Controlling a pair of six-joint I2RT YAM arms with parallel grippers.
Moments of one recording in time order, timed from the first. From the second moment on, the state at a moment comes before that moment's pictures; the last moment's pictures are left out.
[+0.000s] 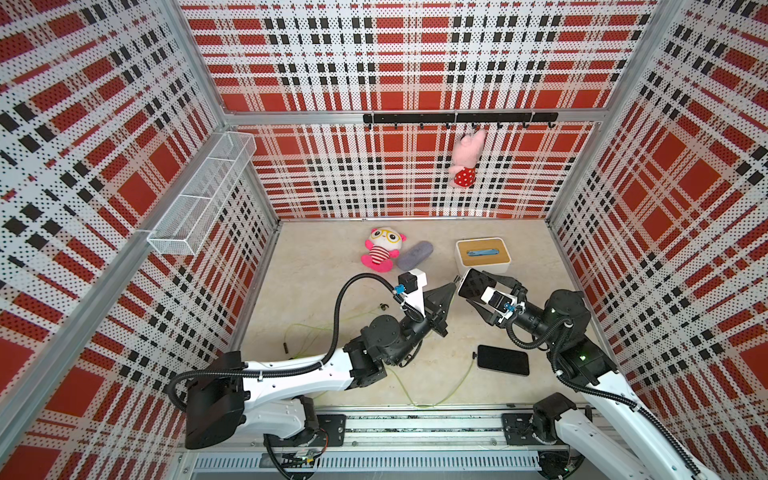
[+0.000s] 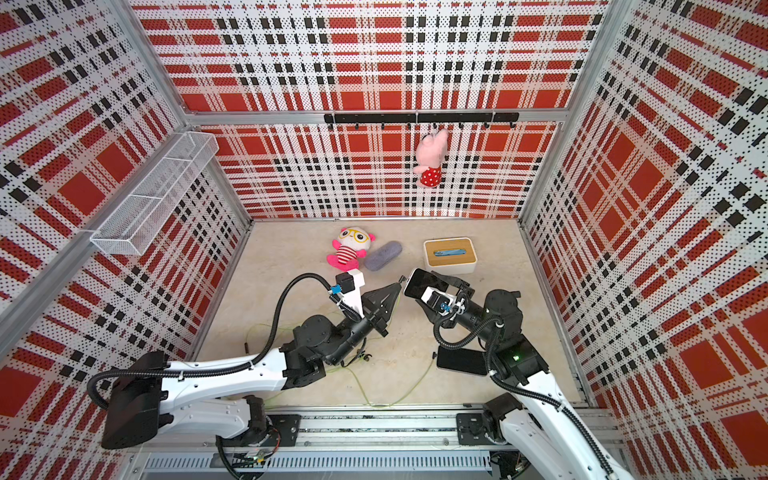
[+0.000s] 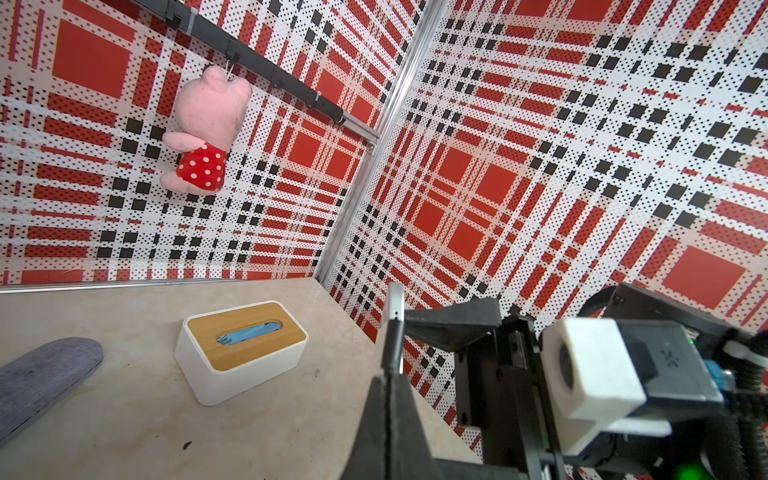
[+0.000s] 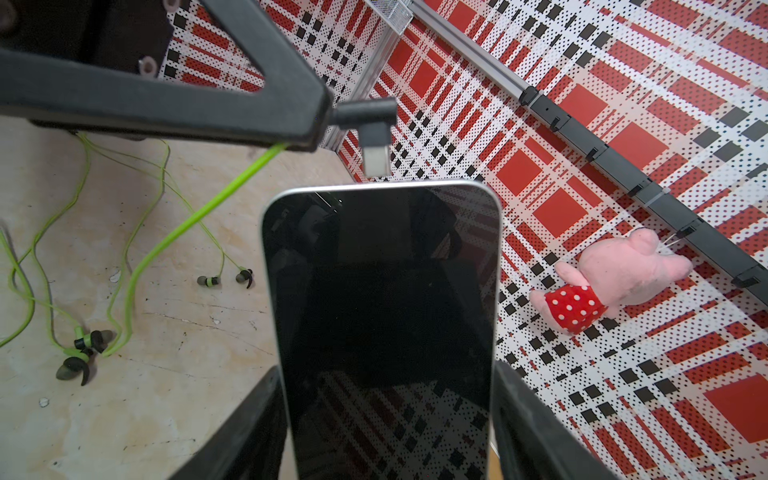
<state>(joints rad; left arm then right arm) -1.18 1.27 0.74 0.75 -0.37 -0.39 0.41 0.69 0.62 -0.03 -0.42 -0.69</state>
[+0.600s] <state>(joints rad) -1.18 1.27 0.74 0.73 -0.36 -0.39 0.41 0.69 0.62 -0.03 -0.42 -0.69</state>
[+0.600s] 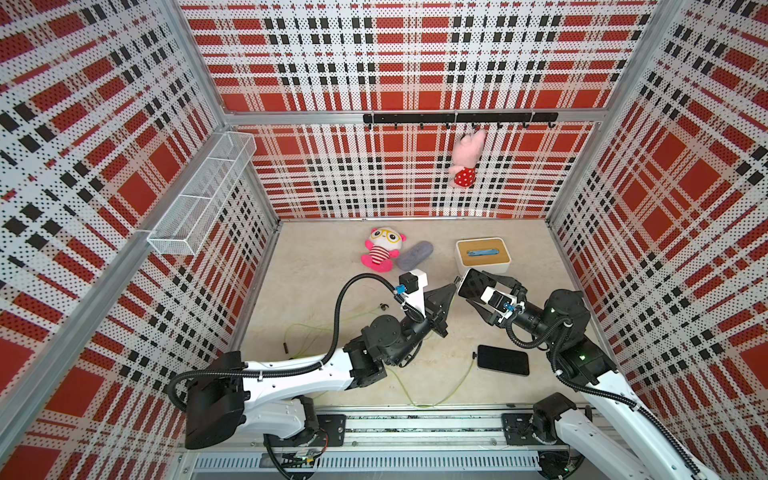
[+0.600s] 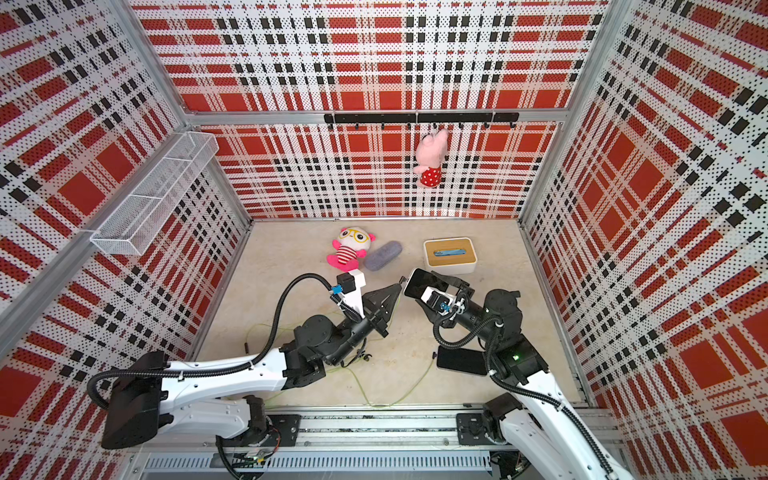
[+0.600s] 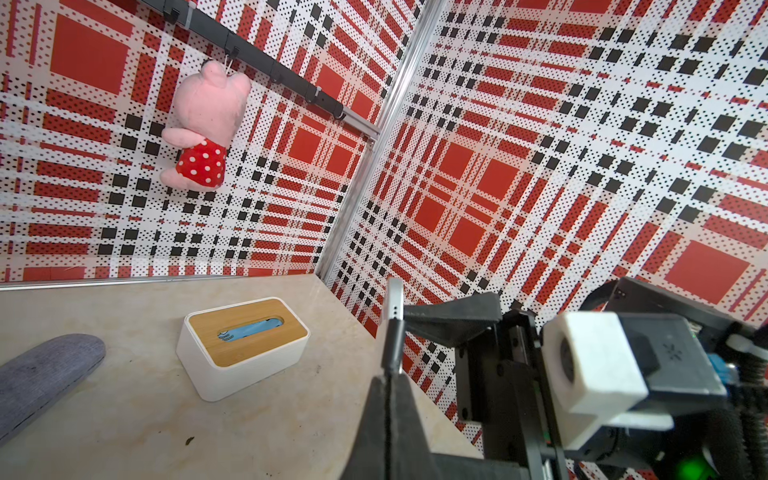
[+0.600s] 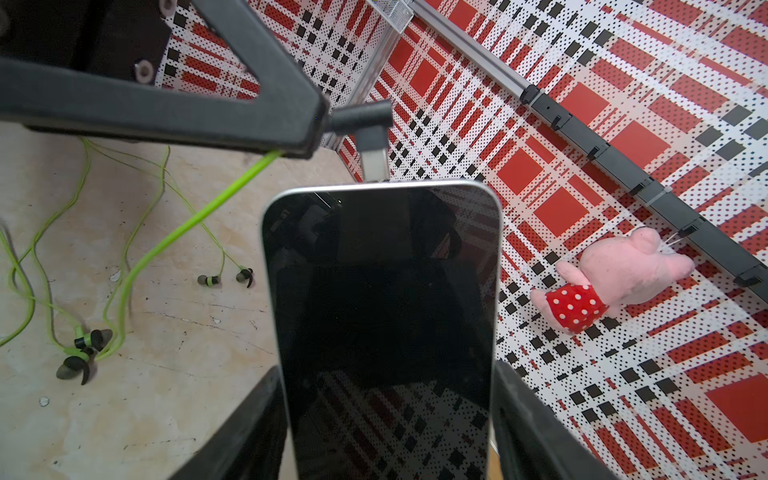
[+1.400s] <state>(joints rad) -1.18 1.27 0.77 0.66 -0.34 -0.39 0.41 0.70 0.63 -0.07 -0.40 -0.74</state>
